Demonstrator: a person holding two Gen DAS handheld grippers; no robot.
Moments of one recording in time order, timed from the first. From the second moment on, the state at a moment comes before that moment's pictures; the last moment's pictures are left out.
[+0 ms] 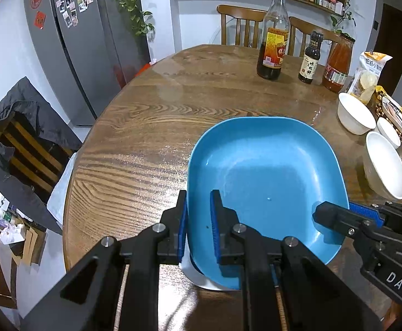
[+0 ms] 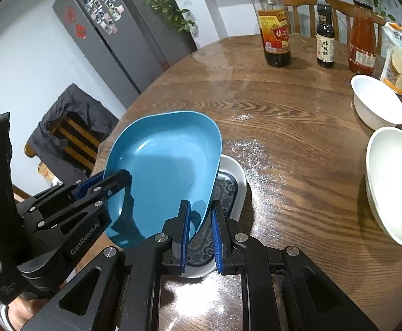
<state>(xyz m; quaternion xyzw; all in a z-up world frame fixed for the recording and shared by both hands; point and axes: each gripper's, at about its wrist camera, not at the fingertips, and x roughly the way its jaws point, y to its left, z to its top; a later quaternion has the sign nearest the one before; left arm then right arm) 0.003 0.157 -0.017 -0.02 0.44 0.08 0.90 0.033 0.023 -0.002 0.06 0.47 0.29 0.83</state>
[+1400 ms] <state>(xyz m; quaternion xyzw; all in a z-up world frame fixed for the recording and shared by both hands) 0.006 0.163 -0.052 0.01 0.47 0.07 0.88 0.034 0.037 -0.032 0.05 0.52 0.27 0.81</state>
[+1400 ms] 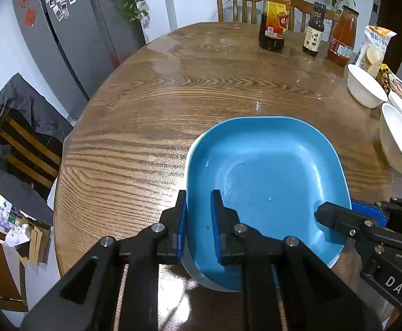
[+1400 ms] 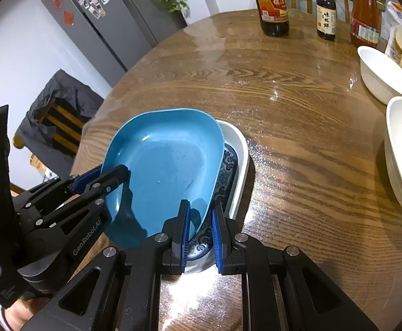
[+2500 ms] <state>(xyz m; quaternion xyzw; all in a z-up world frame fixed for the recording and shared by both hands) 0.008 0.159 -0.058 0.02 0.48 0.07 0.88 0.033 0.034 -0.034 0.05 0.53 0.26 0.81</state>
